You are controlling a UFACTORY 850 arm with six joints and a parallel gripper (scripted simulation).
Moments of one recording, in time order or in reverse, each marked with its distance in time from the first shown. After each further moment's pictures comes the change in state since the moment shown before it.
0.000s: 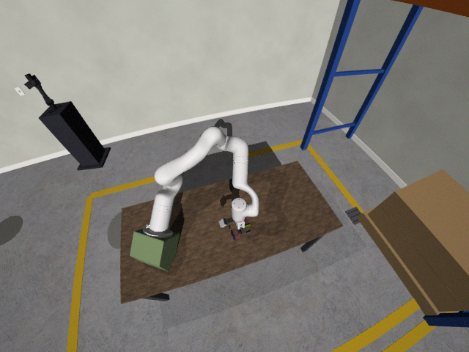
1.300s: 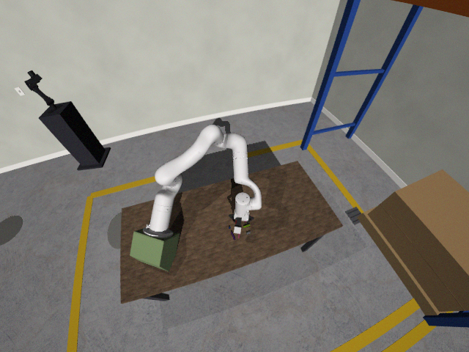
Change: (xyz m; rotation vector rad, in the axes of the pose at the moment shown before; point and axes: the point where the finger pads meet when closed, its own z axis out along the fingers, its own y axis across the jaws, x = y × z) arm -0.029 0.027 0.000 -0.005 0.010 -1.121
